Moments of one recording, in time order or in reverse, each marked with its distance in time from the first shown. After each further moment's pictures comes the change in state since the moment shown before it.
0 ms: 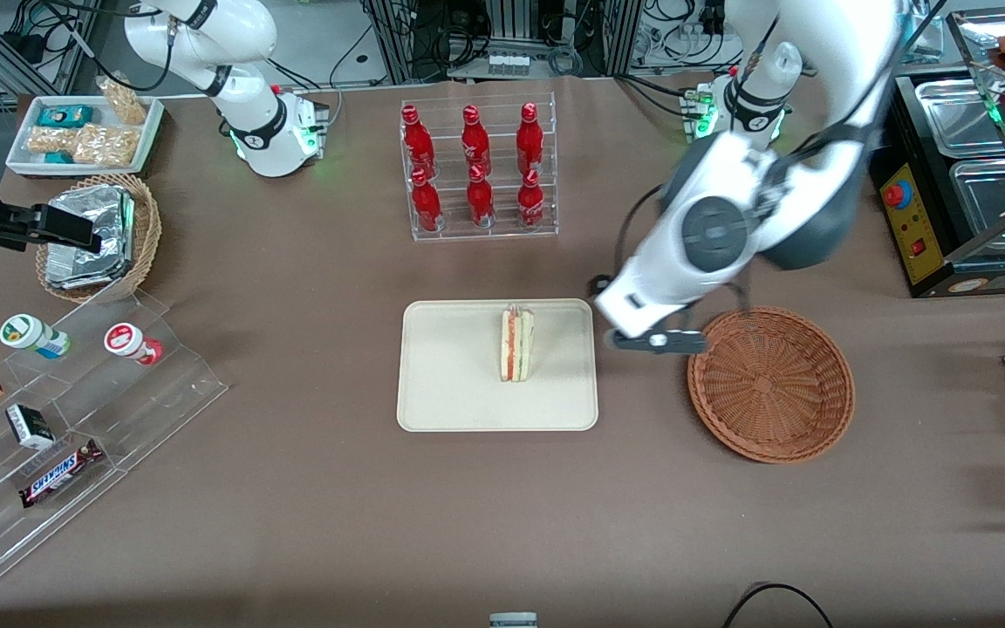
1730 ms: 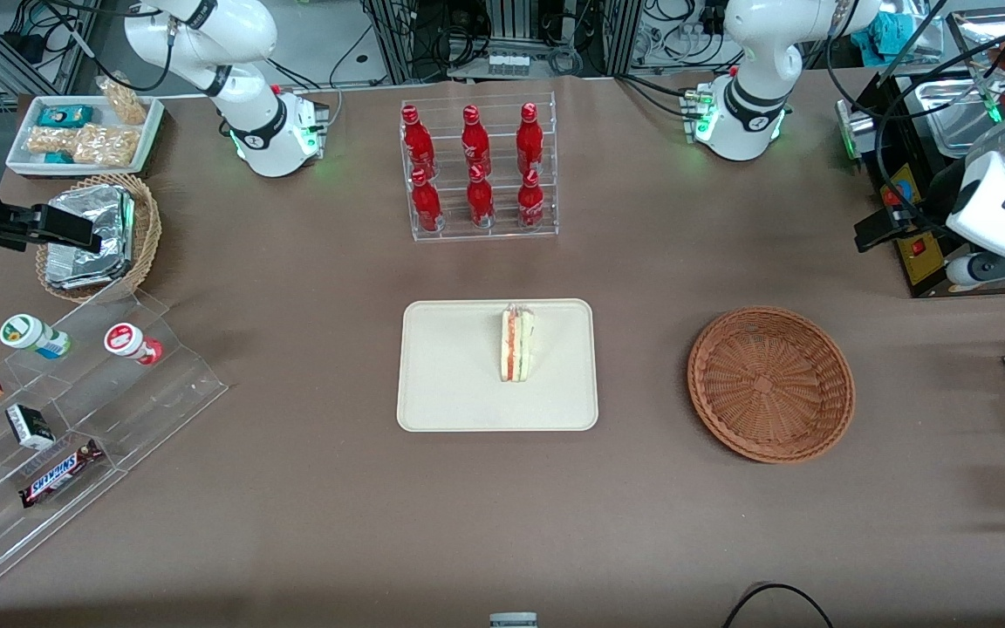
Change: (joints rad) arm 0.463 -0.379 0.051 -0.001 0.082 -0.396 0.242
